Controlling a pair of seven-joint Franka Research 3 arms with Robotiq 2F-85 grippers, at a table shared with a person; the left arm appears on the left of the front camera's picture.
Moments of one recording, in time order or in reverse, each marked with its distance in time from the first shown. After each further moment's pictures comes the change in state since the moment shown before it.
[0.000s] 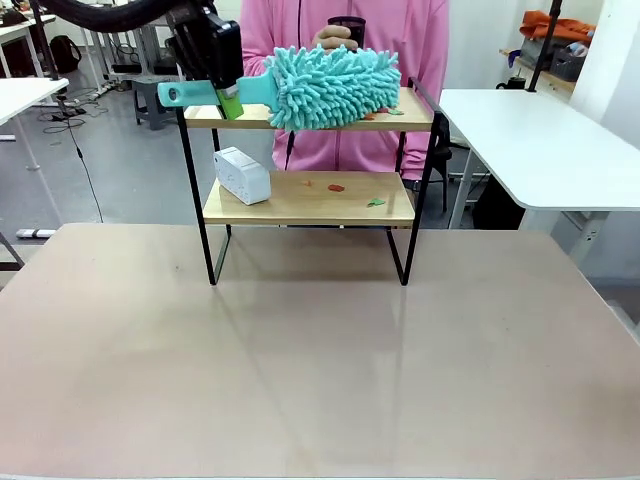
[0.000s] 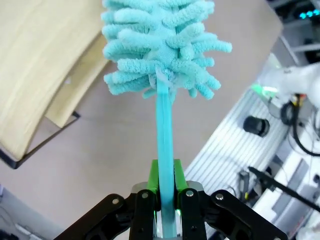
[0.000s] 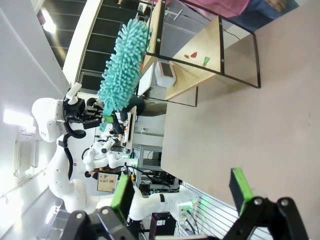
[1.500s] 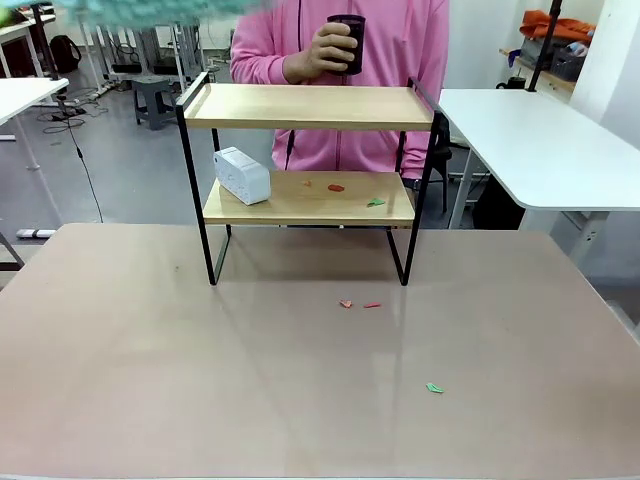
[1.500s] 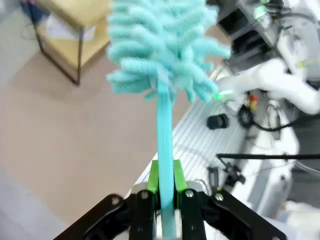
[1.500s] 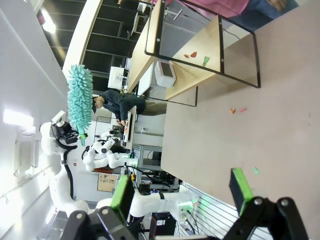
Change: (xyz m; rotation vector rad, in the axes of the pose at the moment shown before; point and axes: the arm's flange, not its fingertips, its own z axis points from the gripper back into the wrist) left arm -0.250 0.075 0.155 -0.172 -0.308 0.136; right arm 0.000 0.000 0.000 -0.001 0.001 -0.001
